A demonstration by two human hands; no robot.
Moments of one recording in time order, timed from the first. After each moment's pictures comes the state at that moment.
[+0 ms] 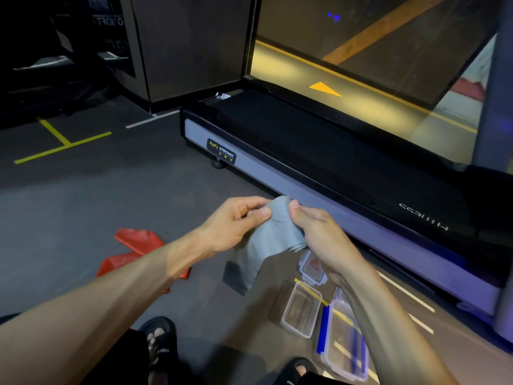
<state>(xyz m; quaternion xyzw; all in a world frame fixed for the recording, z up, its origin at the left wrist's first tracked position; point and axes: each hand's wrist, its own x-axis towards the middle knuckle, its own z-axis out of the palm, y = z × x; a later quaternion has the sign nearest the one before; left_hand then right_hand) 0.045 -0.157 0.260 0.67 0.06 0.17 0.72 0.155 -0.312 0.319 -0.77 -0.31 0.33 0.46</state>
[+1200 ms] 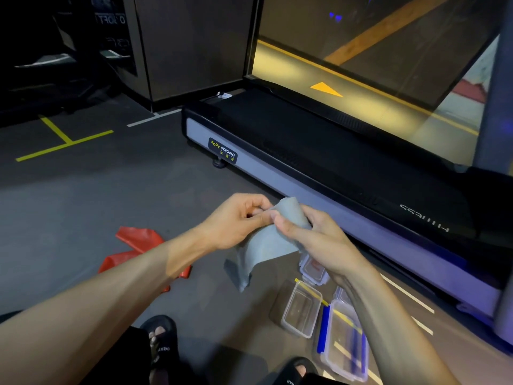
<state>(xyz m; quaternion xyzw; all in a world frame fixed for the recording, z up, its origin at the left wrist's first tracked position) 0.046 -0.149 0.261 0.73 0.07 0.17 0.65 0.151 -0.316 0.320 -0.70 -0.35 0.36 0.51</state>
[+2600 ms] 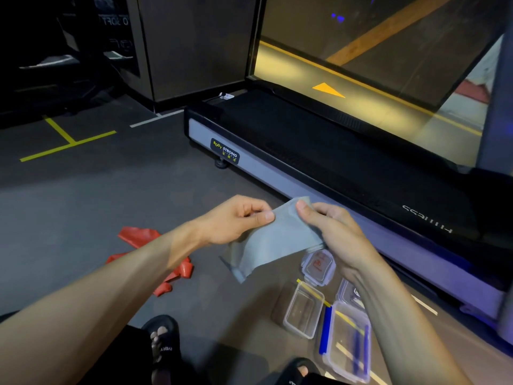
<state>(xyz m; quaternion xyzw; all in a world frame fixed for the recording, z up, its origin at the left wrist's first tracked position) 0.042 -0.133 0.260 0.74 0.05 0.08 0.67 0.164 -0.315 0.325 -0.72 -0.26 0.34 0.55</state>
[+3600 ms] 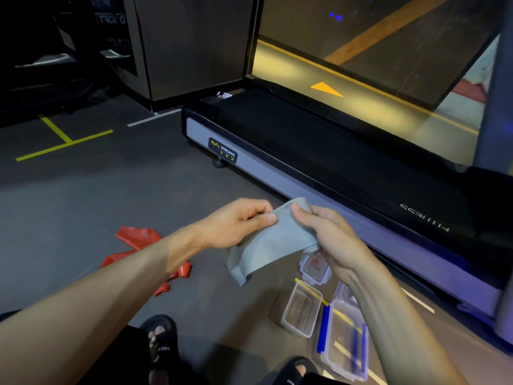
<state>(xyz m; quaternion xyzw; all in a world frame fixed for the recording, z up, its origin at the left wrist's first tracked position) 0.042 -0.144 0.266 0.80 0.05 0.09 0.59 0.162 -0.316 0.318 -0.71 -0.23 0.38 0.54</state>
